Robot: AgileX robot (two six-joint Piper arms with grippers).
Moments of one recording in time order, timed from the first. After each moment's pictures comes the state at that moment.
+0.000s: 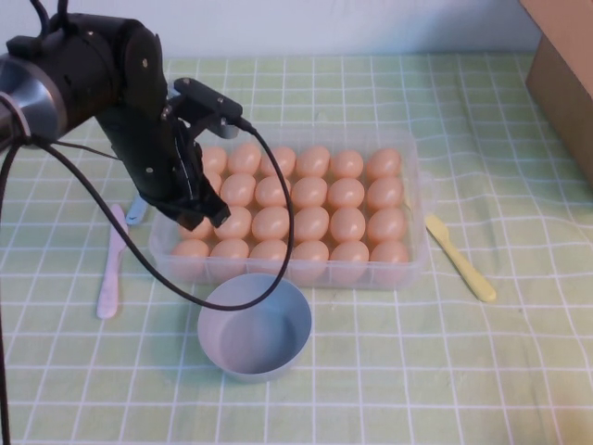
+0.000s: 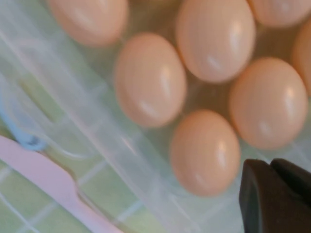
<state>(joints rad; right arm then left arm) 0.01 -0.01 0.03 0.12 0.40 -0.10 -0.39 1.89 -1.61 -0.01 1.11 0.34</state>
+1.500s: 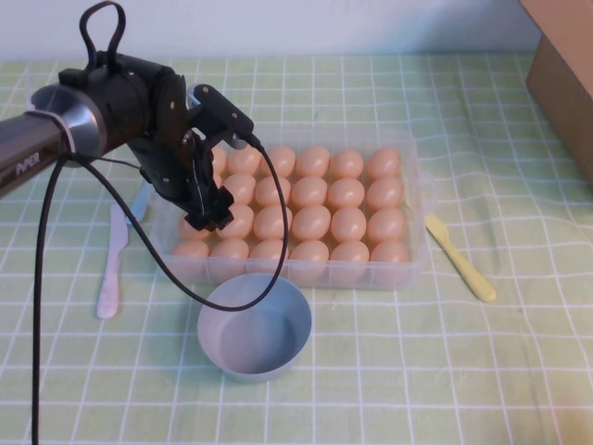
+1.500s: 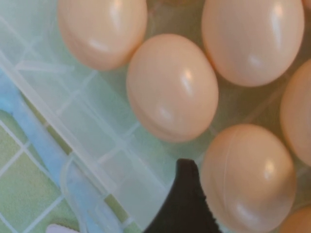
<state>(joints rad) 0.01 -0.01 0.03 0.12 0.40 -0.10 -0.39 2.02 -1.61 0.11 0.85 0.40</state>
